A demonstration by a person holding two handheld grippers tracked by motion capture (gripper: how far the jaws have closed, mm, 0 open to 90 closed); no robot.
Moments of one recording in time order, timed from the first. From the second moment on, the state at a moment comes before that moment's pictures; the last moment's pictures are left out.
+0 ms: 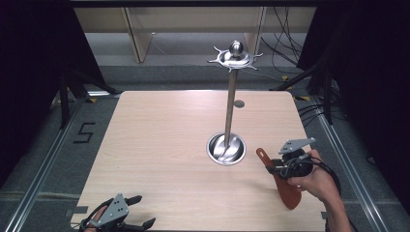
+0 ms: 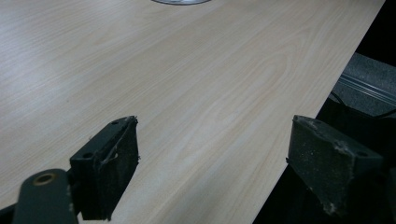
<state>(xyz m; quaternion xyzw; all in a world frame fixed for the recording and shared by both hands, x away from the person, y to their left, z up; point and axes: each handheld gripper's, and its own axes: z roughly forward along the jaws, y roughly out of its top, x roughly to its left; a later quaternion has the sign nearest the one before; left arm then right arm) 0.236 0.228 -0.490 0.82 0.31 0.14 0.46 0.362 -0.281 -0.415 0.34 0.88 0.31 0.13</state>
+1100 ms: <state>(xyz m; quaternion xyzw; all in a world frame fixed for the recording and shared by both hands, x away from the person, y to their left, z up) 0.237 0.229 -0.490 0.82 0.31 0.14 0.45 0.353 -0.297 -0.349 0.33 0.81 0.44 0.19</state>
